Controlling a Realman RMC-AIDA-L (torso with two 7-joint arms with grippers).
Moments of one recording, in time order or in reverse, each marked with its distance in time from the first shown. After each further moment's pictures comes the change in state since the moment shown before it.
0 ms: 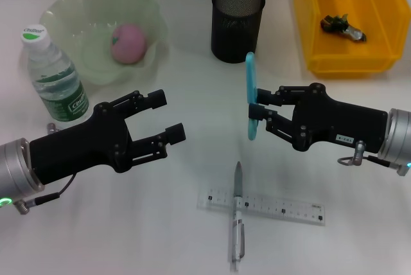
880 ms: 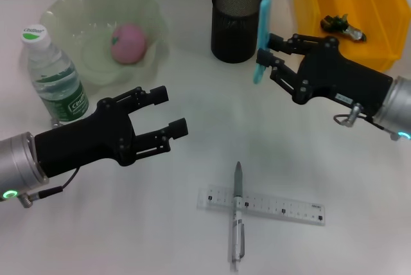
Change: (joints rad) left arm -0.018 -0.001 0.002 0.000 0.003 -0.041 -0.004; right arm 0.047 0.001 -0.015 0.082 0.237 0.077 -0.263
